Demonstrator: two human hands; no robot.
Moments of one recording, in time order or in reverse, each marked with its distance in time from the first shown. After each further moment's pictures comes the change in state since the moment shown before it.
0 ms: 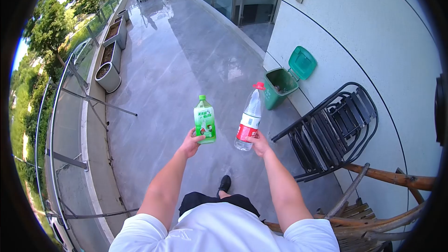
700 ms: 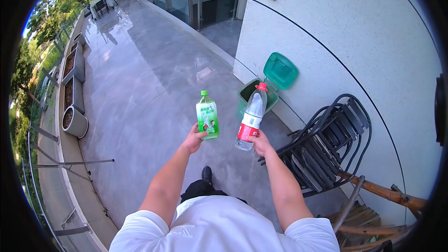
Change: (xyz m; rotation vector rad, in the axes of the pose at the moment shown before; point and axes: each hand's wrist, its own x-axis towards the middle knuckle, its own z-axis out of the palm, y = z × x) left_hand 0.425 0.073 0.168 0.087 -0.246 -0.157; right_hand 0.281 -0.162 -0.170 0.030 0.249 -0.033
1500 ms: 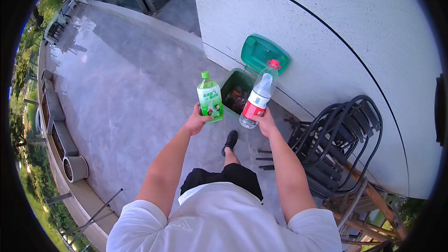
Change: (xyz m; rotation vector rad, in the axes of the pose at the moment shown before) left_hand 0.424 0.054 0.133 0.277 -0.124 -0.237; right_hand 0.301 -0.117 -0.192 0.090 0.387 -0.040
